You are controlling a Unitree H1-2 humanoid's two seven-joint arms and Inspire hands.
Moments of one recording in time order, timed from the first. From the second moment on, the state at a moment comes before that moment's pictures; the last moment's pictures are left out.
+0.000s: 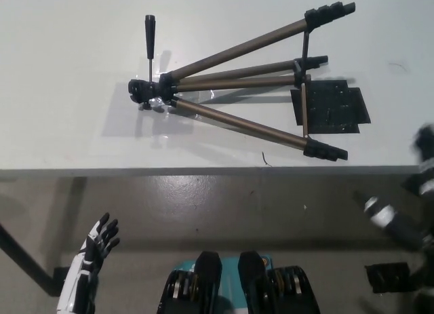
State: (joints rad) left_arm 0.09 0.13 0.04 0.09 -0.05 -0.31 -0.09; right_arm -0.10 -0.06 -0.12 -0.24 -0.05 -0.35 -0.04
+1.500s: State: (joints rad) left_arm 0.10 0.13 0.02 0.09 -0.05 -0.32 -0.09; right_arm -1.50 -0.27 0.70 0.95 -0.47 0.14 0.51
